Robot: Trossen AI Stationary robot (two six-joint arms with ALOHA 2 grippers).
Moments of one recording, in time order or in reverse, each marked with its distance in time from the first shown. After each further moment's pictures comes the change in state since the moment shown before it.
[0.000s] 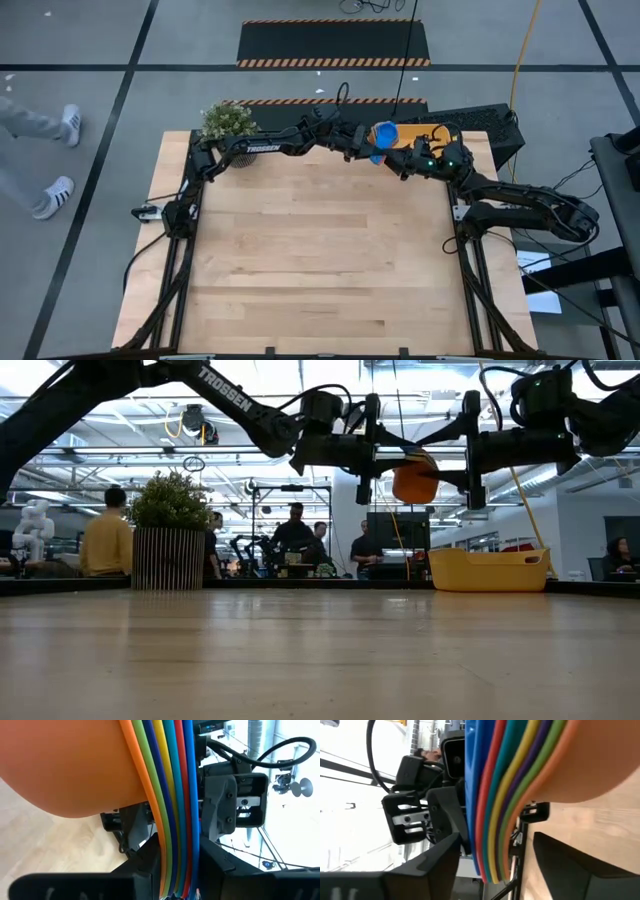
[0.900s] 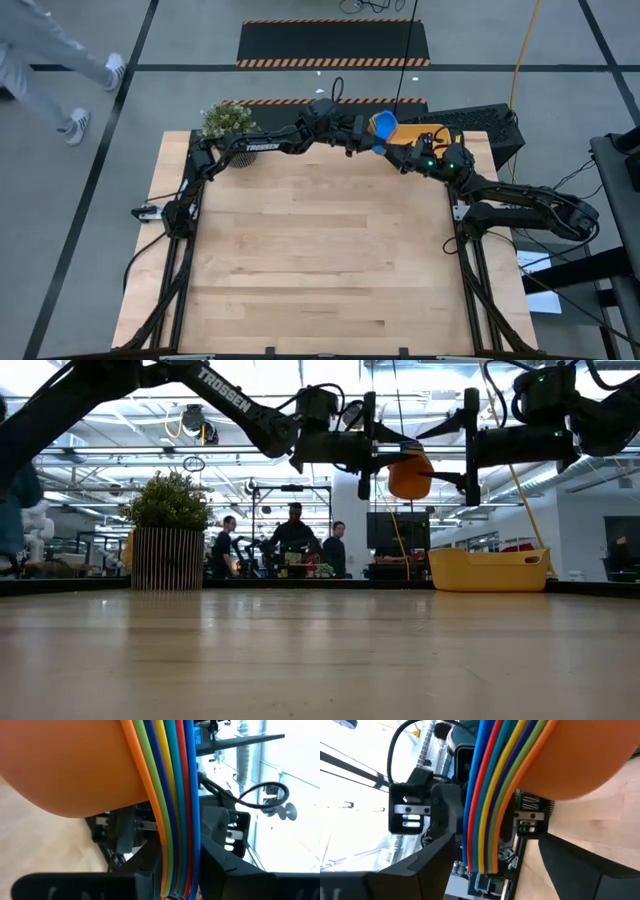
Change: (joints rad) left arm 0.016 0.000 0.000 0.077 -0.087 -0.092; right arm 0.021 0.001 -0.002 0.058 0.136 -0.121
